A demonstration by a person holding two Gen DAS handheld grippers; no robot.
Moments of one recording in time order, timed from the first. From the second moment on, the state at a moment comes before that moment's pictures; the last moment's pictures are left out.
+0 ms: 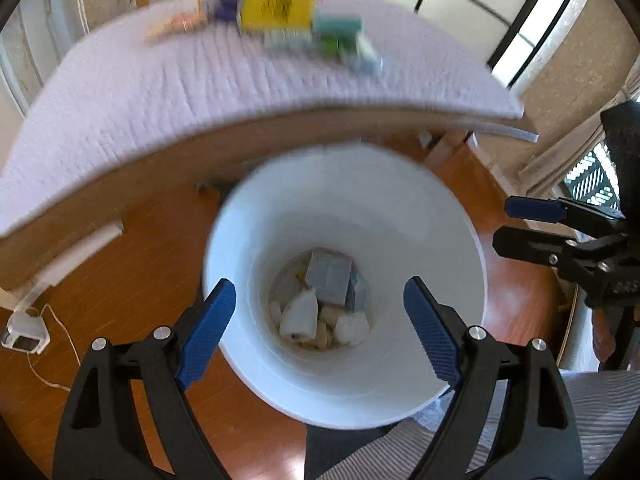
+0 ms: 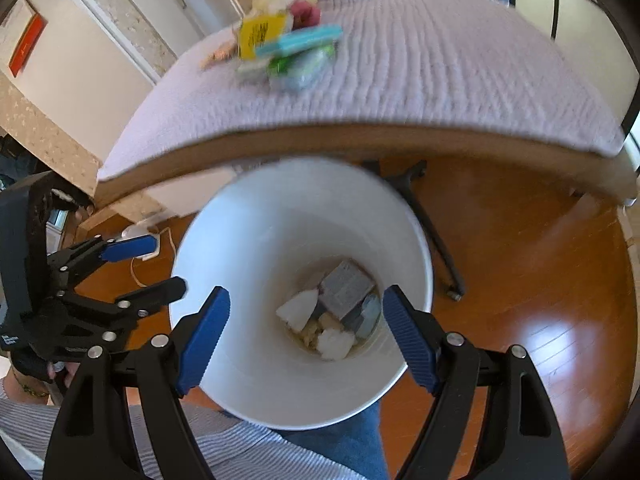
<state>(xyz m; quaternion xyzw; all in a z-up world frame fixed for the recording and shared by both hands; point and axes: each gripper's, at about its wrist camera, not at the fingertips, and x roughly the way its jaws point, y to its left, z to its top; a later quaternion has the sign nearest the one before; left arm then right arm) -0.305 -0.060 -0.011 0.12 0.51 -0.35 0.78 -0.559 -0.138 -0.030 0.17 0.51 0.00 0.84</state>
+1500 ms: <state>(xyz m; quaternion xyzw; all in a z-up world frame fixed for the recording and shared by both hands) -0.008 -0.016 -0.005 0.02 0.46 -0.03 0.89 -0.332 -0.381 -0.049 0.12 0.45 -0.23 0.85</state>
